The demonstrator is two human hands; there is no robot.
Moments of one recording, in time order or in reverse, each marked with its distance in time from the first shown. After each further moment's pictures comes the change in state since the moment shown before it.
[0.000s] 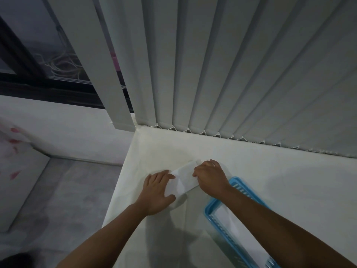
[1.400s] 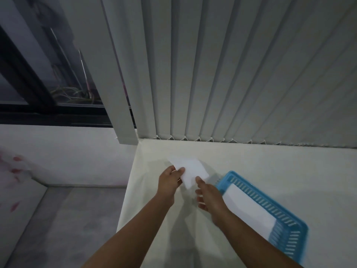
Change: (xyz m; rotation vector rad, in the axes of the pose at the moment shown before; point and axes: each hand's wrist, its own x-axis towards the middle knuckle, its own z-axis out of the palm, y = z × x) left_hand -0.011 0.075 -0.045 -1.460 0.187 -0.370; right_hand -0.082 -0.099 -0.016 1.518 0.206 0.839
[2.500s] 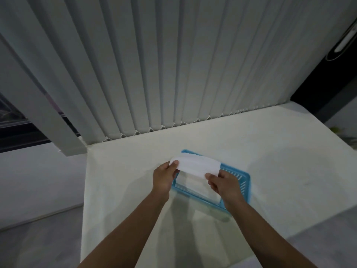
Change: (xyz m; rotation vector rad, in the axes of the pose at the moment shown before) left_hand -0.041 -0.053 0.090 0.353 -0.125 0.026; right_hand -0.041 0.055 -0.146 0.340 0.371 -0.159
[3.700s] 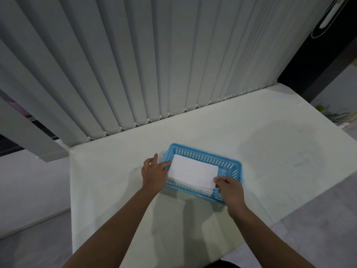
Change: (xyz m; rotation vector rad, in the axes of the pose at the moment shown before) left_hand 0.033 -0.022 -0.005 1.246 -0.133 0.318; right_hand 0.002 0.038 -0.034 -0.155 0.251 0.069
